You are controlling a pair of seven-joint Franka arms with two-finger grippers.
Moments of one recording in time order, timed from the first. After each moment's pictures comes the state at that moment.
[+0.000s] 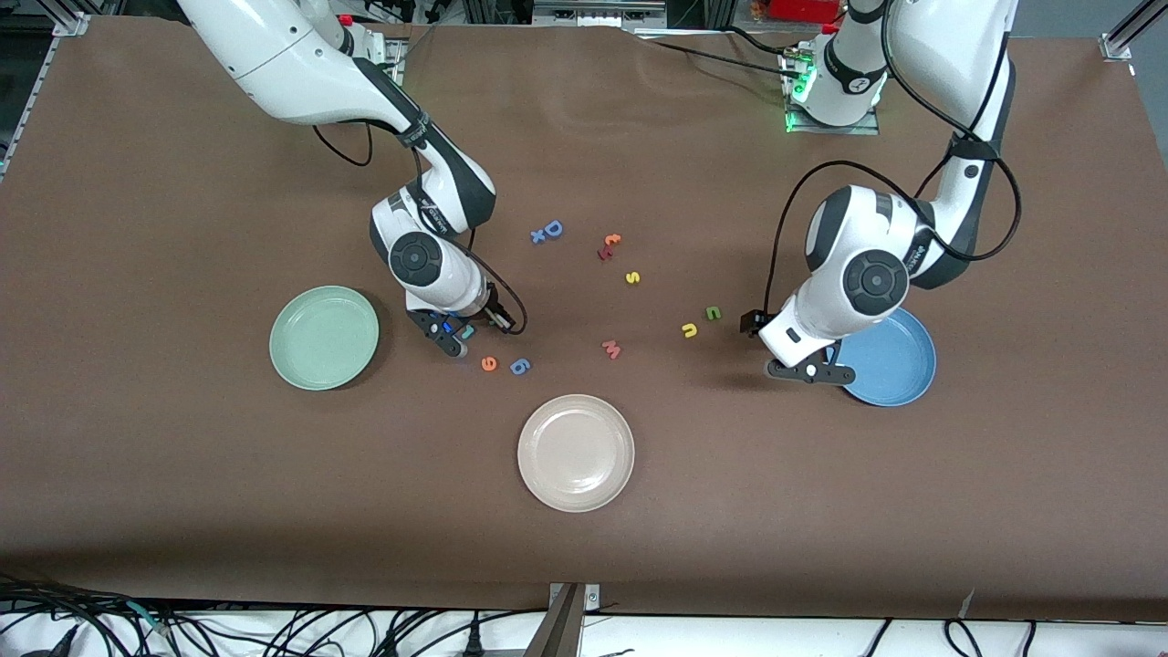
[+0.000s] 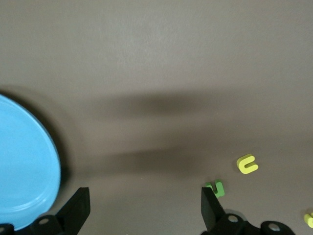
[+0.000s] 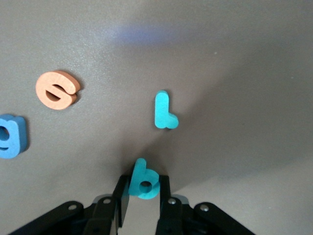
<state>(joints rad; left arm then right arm) -0.44 0.44 0.13 -1.88 -0.13 2.17 -0.16 0.26 0.65 0.32 -1.87 -0.03 2.46 1.29</state>
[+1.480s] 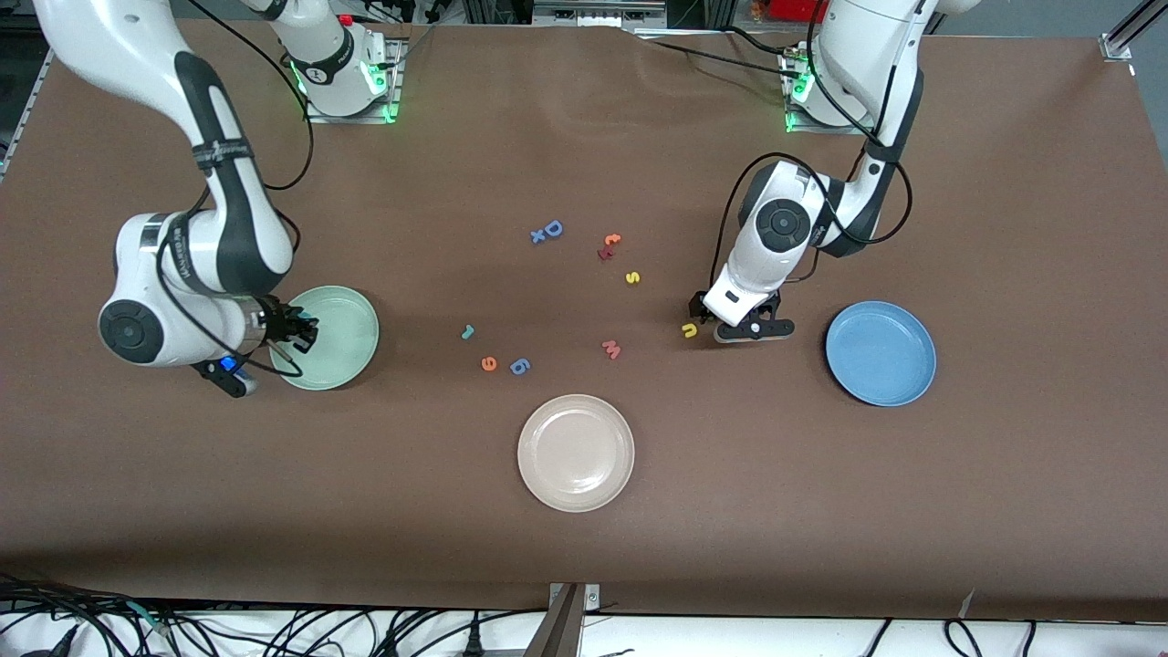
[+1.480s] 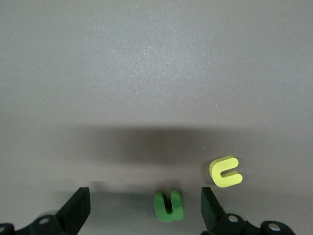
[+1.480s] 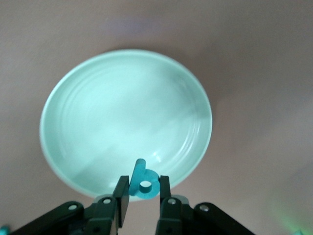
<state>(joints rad) -0.60 0.48 0.12 -2.14 -0.13 2.62 -0.48 0.12 0.53 -0.07 -1.72 0.08 1.89 0.64</state>
